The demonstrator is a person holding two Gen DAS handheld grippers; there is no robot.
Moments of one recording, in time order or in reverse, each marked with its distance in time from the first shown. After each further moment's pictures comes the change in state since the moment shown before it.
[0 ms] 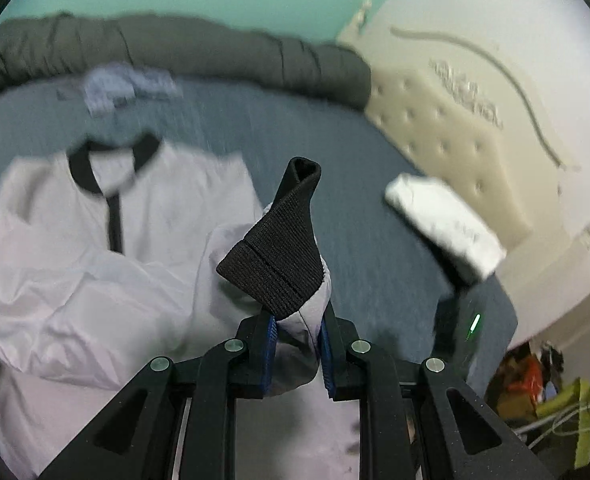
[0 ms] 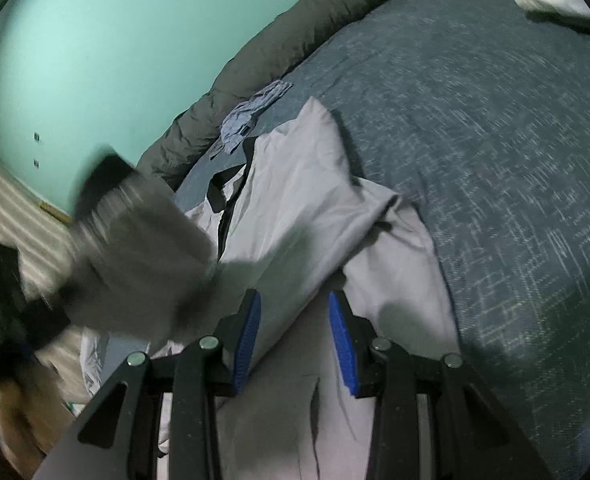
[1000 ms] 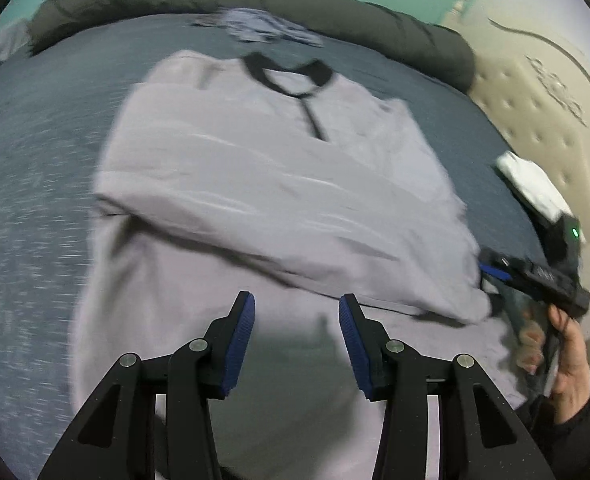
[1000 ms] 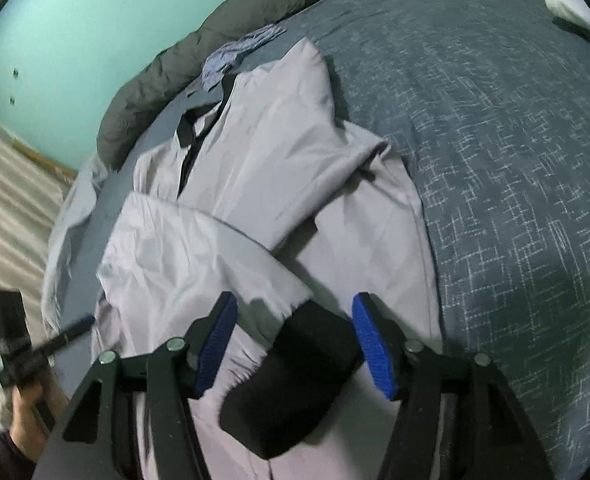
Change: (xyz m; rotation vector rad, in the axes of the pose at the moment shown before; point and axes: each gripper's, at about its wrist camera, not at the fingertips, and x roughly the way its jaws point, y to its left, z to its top) left arm -0.074 0.141 -0.094 -0.172 0.026 0.304; right arm 0.026 0.008 -0.013 -0.173 0.219 -0.174
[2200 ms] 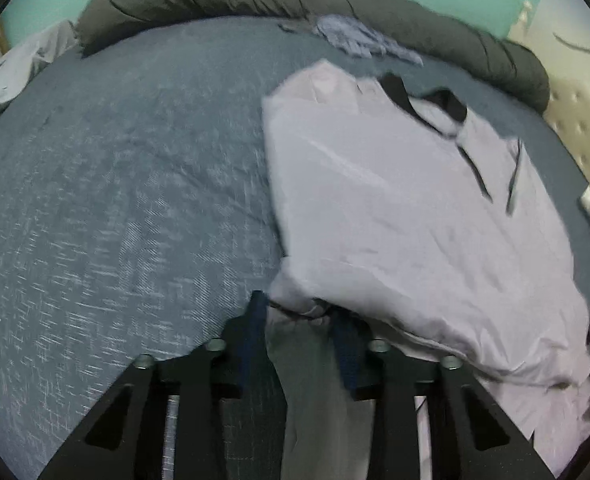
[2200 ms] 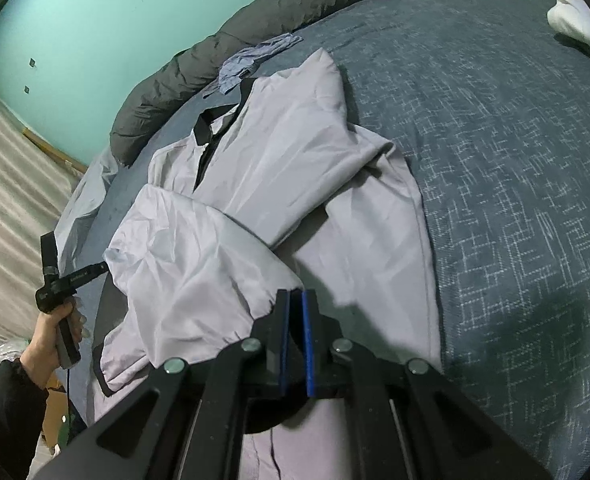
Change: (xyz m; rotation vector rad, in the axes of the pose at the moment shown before) left arm 0.028 0.115 0.059 -0.001 -0.041 0.209; right arm -0.018 0.007 -0.011 -0.038 -0.049 0.054
